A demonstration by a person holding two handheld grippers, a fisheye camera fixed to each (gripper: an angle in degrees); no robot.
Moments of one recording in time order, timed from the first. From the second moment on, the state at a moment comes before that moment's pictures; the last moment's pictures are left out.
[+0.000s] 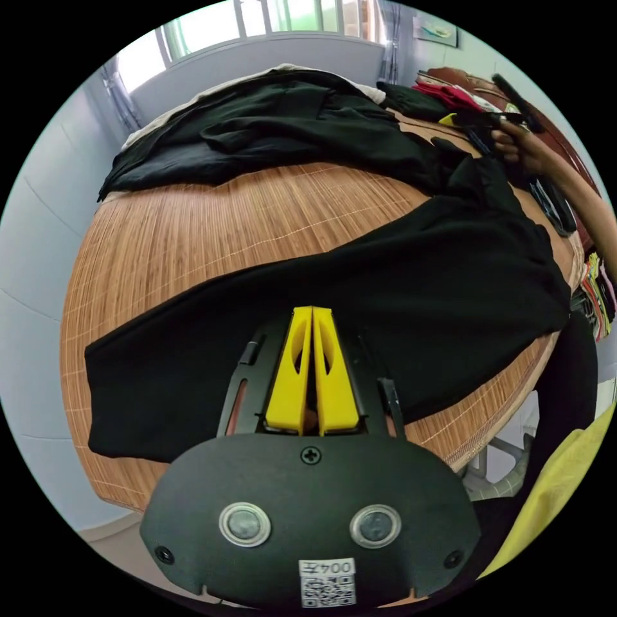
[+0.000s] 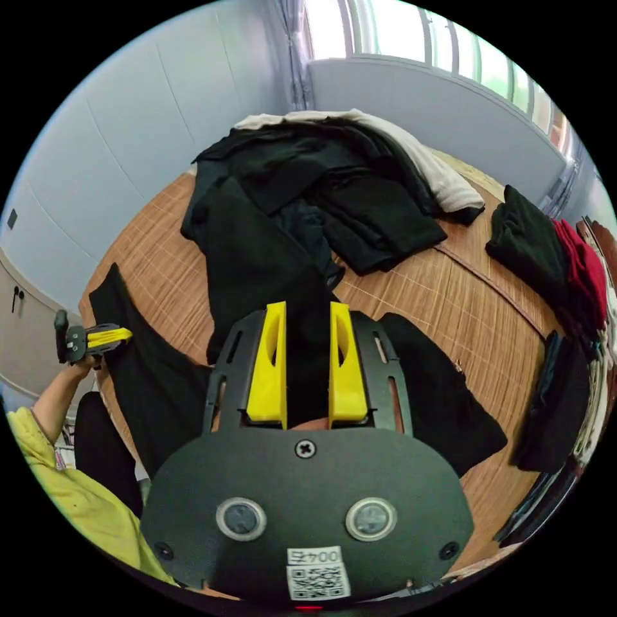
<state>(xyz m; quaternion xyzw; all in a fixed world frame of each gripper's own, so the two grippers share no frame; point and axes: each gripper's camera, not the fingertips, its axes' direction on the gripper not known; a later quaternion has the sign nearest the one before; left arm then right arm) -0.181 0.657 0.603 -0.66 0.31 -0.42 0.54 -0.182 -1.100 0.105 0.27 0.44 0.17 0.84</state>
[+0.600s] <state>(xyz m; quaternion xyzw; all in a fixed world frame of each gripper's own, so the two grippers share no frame) -0.188 0.636 0.738 -0.67 0.28 -0.39 0.56 -0.287 -1.030 0.137 0.25 0.48 0.05 0.84</state>
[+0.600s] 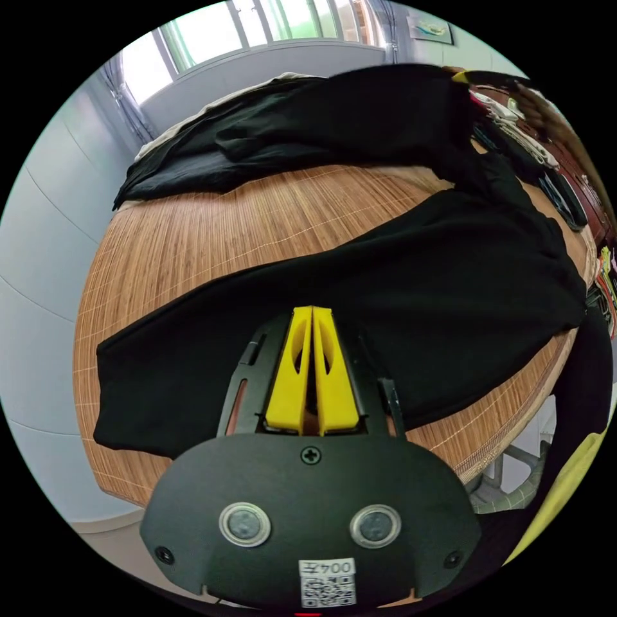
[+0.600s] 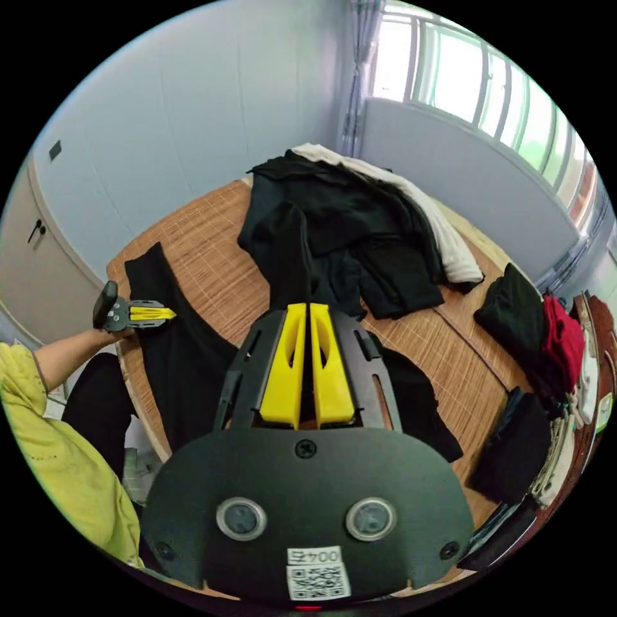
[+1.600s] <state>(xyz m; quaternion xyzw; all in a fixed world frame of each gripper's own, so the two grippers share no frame) -0.268 0.631 1.074 -0.62 0.26 -0.47 0.58 -0.198 -0.729 0.420 0.42 0.19 0.17 0.87</state>
